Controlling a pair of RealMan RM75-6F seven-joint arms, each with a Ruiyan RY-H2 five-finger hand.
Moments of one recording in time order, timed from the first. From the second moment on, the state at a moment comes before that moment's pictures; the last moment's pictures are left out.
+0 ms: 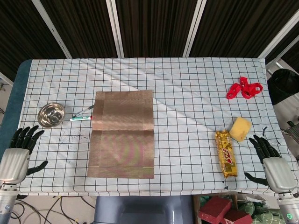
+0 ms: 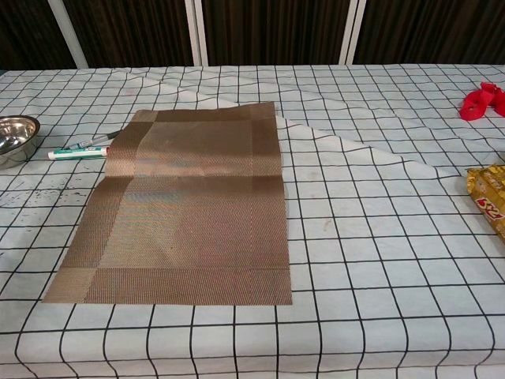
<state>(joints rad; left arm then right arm) -0.18 -1.15 0.08 -1.76 1.52 1.62 0.19 0.08 -1.04 0.02 -1.65 -1.62 1.46 0.09</state>
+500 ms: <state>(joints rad) -0.11 -1.14 0.01 -1.68 1.55 1.71 0.02 0.25 -1.11 0.03 -1.72 -1.81 1.32 -0.14</state>
